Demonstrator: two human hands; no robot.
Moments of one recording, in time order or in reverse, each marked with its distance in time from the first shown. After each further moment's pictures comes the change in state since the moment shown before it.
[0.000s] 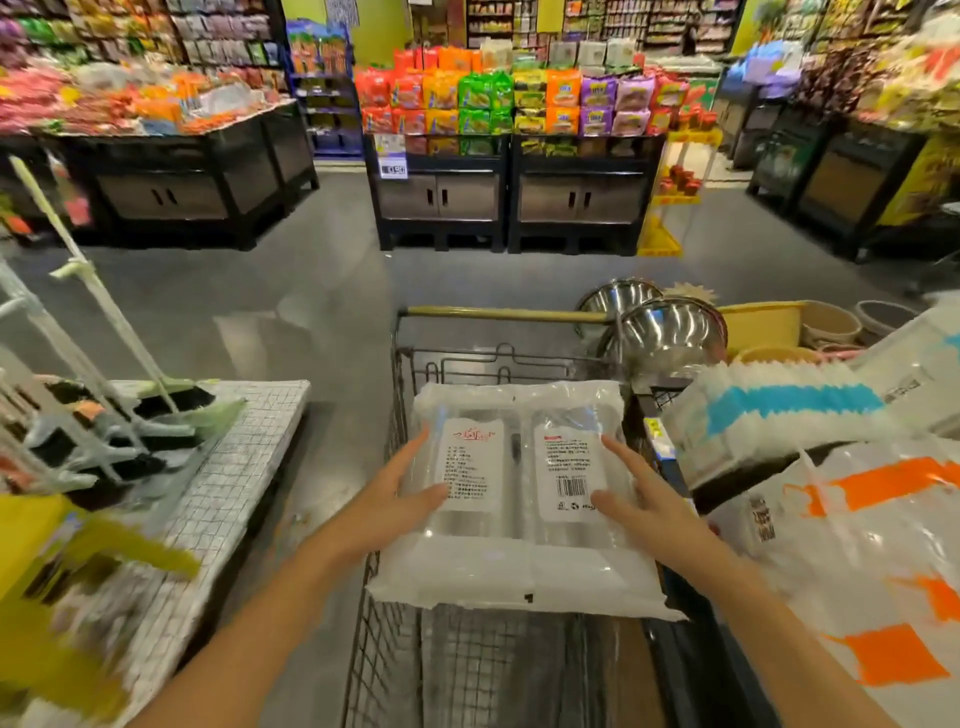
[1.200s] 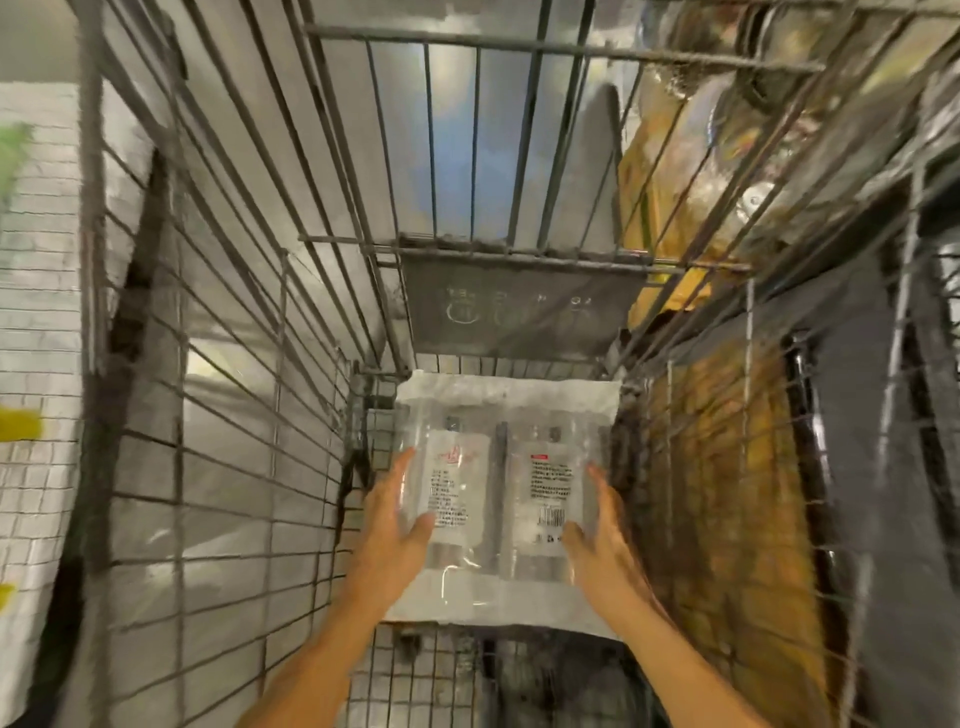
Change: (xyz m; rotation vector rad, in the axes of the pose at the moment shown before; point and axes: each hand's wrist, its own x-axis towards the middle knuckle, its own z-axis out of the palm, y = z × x) left_hand 0.267 -0.457 0.097 0.004 0.131 -0.423; right_hand 0.216 0.400 0.223 -0.037 -0.019 0.579
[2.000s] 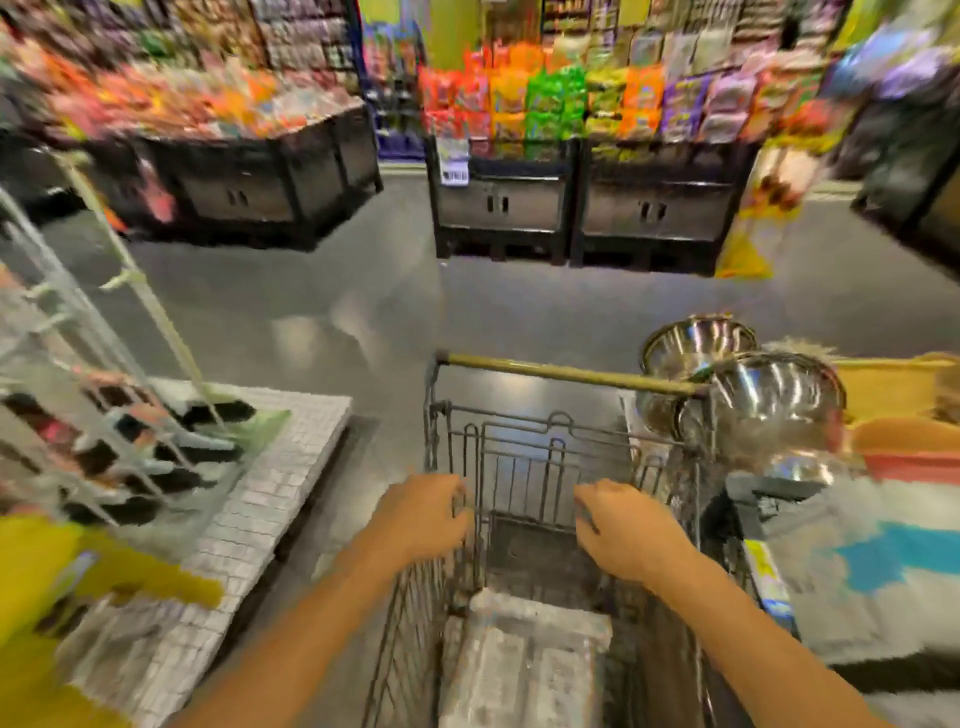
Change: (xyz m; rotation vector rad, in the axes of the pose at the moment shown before) left_hand -0.241 0.394 -0.169 0.848 0.180 0.401; right_hand -0.244 -0.367 -0.204 -1.078 0.129 -0.729
